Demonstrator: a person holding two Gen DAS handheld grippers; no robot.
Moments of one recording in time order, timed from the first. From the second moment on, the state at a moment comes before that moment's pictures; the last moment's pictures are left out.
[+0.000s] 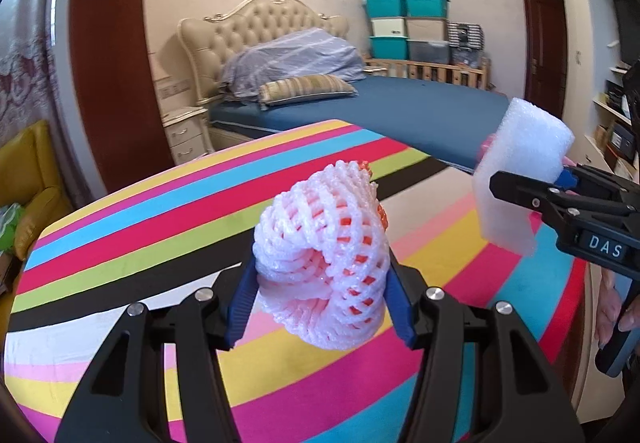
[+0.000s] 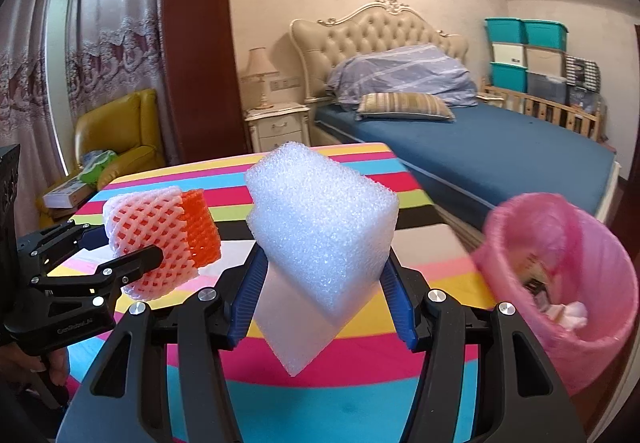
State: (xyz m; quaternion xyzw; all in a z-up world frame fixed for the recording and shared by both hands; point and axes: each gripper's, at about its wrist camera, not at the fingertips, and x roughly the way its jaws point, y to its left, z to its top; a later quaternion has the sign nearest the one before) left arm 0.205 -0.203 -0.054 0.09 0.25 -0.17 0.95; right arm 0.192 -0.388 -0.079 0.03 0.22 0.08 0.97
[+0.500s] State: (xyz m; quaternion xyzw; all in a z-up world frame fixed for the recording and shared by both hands) left arm 0.207 -0.305 -0.051 0.12 0.24 -0.26 0.93; right arm 0.156 -0.488 -0.084 0.03 0.20 -0.01 0.98
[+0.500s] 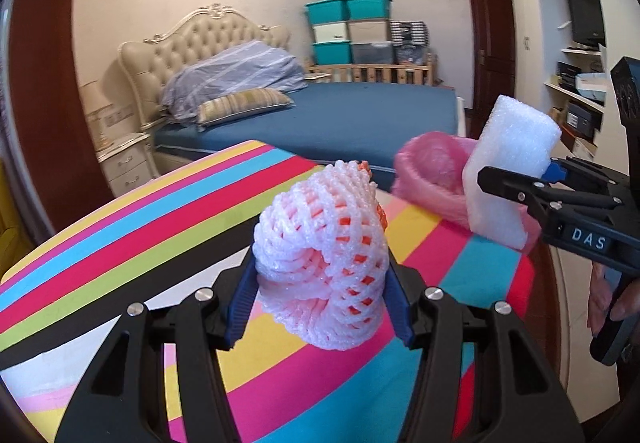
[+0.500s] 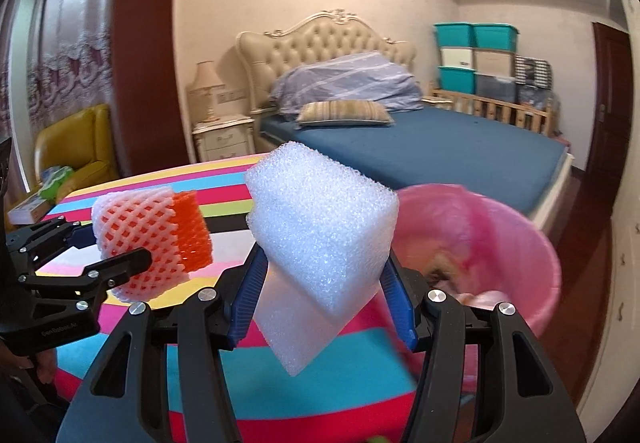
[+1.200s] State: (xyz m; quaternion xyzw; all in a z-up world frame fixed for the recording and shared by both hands) left arm 0.231 -0.451 -0.037 0.09 0.24 -0.39 0.89; right arm 0.130 -0.615 -0.091 0.06 0.21 -0.11 0.97
